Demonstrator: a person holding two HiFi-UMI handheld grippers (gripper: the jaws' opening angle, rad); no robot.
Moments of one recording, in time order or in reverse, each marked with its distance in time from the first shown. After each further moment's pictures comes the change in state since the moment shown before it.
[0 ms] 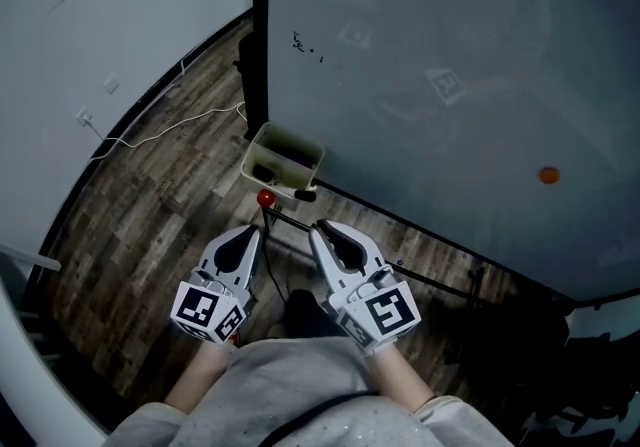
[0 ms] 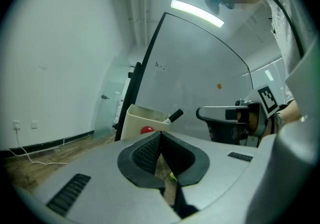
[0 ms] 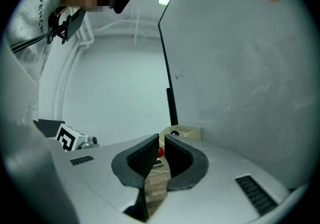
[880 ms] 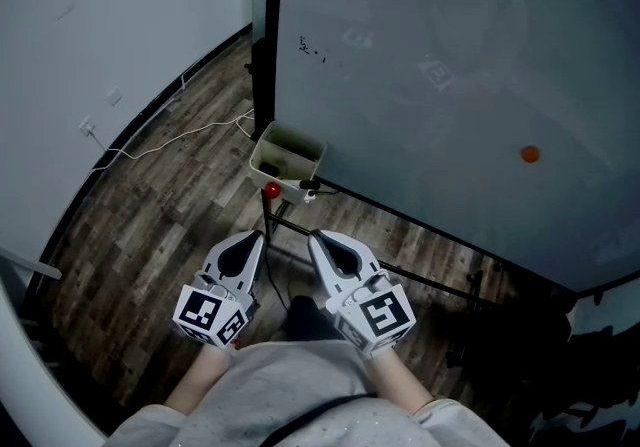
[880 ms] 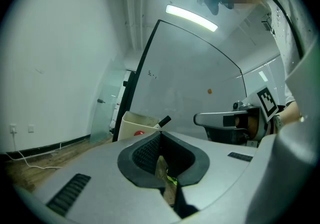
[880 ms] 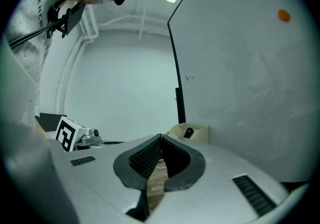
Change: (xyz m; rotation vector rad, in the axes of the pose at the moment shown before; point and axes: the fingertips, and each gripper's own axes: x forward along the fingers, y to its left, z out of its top) left arm -0.037 -0.022 0.011 0.027 -0.034 -0.046; right arm -0.022 0.040 -0.005 -0.053 0.043 -0.008
